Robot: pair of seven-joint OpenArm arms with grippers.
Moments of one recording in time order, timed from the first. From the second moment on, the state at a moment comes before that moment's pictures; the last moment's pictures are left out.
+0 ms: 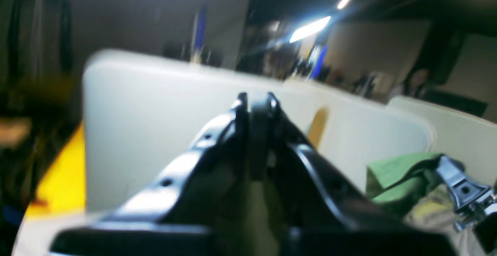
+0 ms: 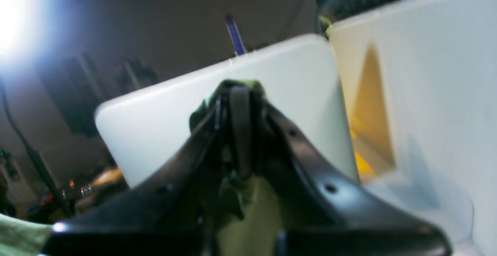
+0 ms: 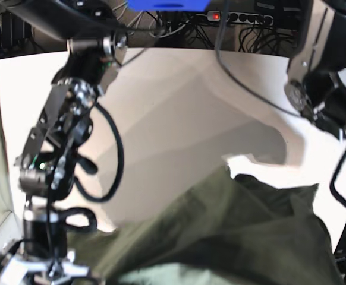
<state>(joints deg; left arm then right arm) -41.0 -13.9 -31.5 115.9 -57.3 -15.0 60.2 25.8 -8.9 6.8 115.8 8.8 -0.2 -23.7</state>
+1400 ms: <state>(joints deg) -12.5 -11.0 -35.4 100.7 -50.8 -15.0 57.7 41.7 2.3 5.8 49.4 8.6 -0.1 -15.3</state>
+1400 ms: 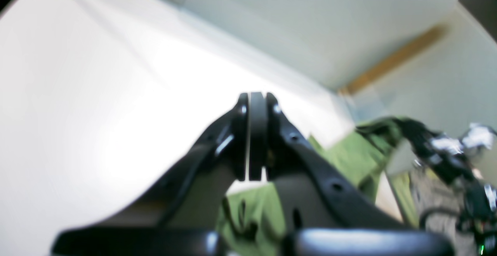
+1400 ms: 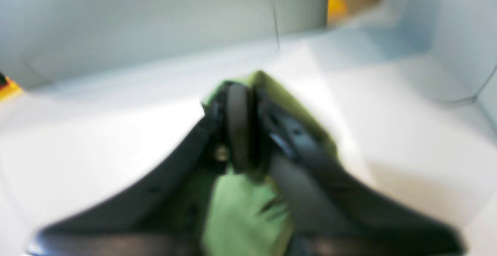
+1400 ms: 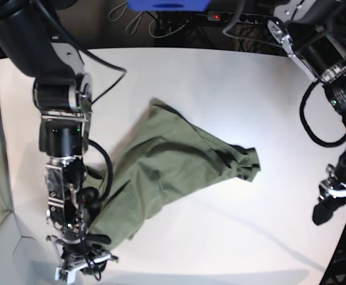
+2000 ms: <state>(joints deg) 3.2 -11.0 -14.0 101.5 -44.7 -14.6 56.3 15.1 4.3 7.7 83.2 8.8 -0.2 -14.4</state>
